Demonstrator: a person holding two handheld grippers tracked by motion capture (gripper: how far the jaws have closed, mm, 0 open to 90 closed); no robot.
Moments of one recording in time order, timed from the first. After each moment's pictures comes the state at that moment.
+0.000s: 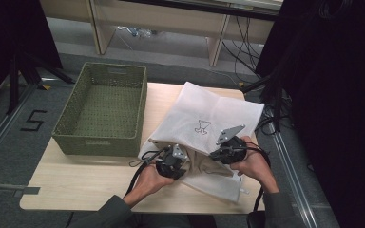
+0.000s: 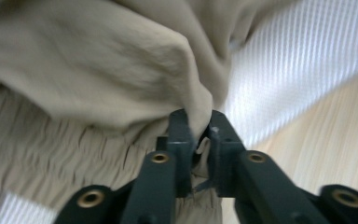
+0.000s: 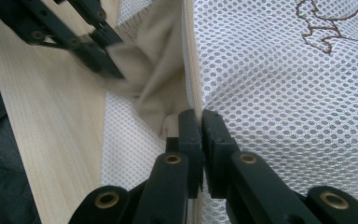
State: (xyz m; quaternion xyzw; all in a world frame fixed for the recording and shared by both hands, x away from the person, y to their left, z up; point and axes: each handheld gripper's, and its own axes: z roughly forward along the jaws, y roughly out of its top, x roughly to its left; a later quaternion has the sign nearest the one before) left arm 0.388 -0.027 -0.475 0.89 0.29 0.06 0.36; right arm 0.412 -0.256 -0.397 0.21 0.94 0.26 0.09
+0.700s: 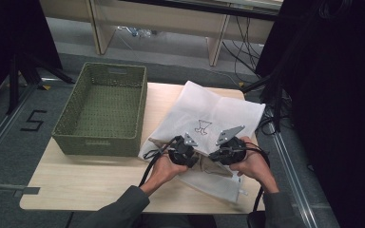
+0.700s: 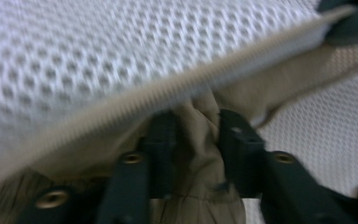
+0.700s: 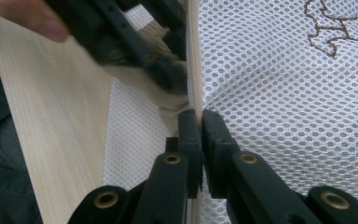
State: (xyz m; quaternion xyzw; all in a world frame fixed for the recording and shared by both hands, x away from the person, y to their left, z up) left arm 0.418 -0.056 -0.468 0.86 0.31 0.08 0.39; right arm 0.412 -0.255 -0.399 0.21 0.94 0.26 0.08
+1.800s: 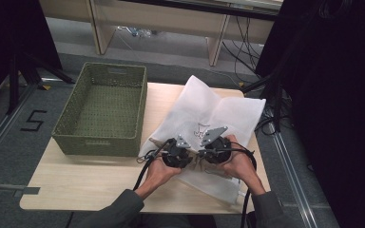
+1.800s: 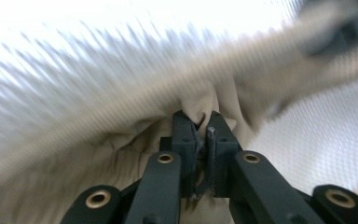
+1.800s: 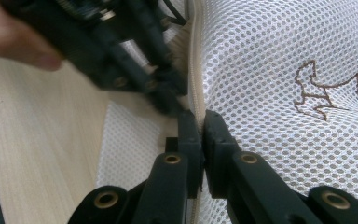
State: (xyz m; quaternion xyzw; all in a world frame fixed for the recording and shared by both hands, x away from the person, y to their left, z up) left arm 0.420 -0.044 -0.476 0.84 0.33 0.09 0.42; right arm 0.410 -0.214 -0.400 0.17 0.94 0.25 0.13
